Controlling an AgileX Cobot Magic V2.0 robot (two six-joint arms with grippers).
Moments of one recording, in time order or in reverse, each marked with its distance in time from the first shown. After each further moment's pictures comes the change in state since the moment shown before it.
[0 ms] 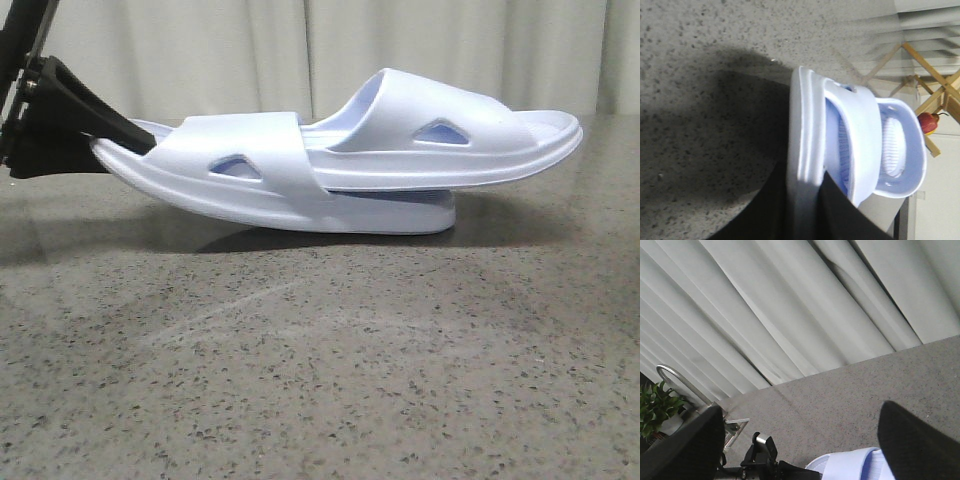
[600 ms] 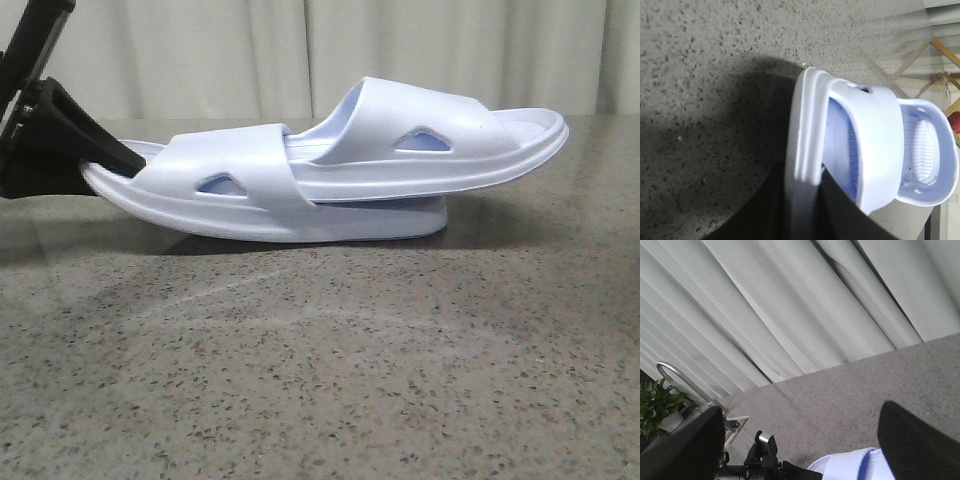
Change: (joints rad) left arm 0.000 0.005 0.000 0.065 -0.053 0.016; right arm 0.000 0.000 0.000 -0.002 0.012 -0.002
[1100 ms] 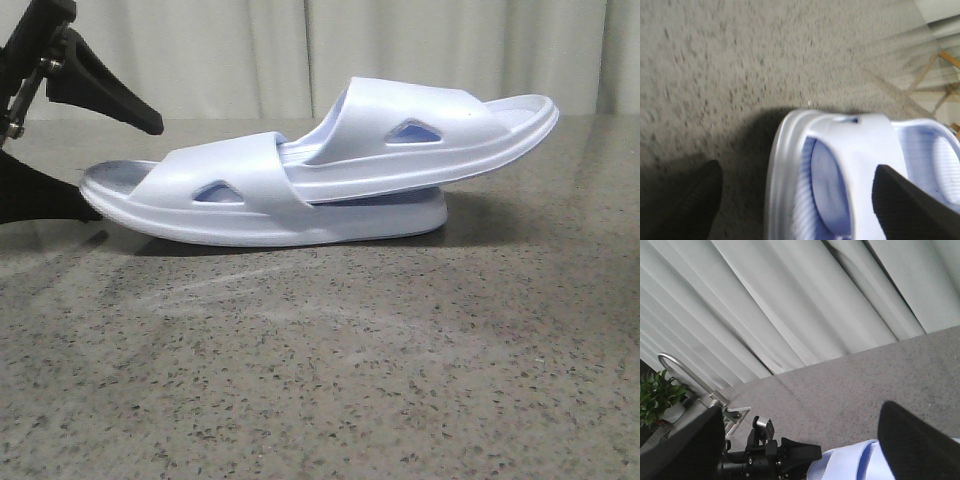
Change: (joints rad) left arm 0.000 0.000 0.000 -0.090 -0.106 0.207; right arm 0.000 0.000 0.000 -0.001 0.032 0.000
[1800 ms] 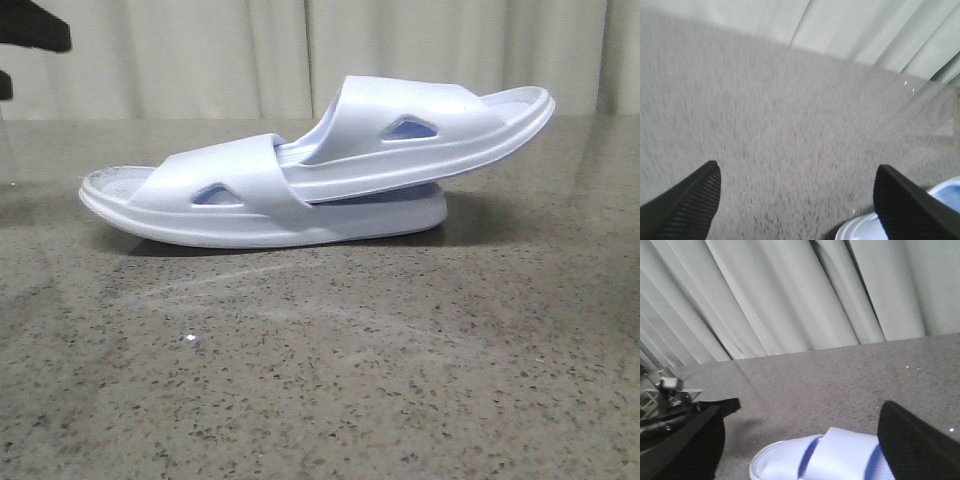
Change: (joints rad) left arm 0.217 -0.113 0.000 -0.274 0.038 0.734; right arm 0.000 0.000 0.018 -0.243 -0.008 0.000
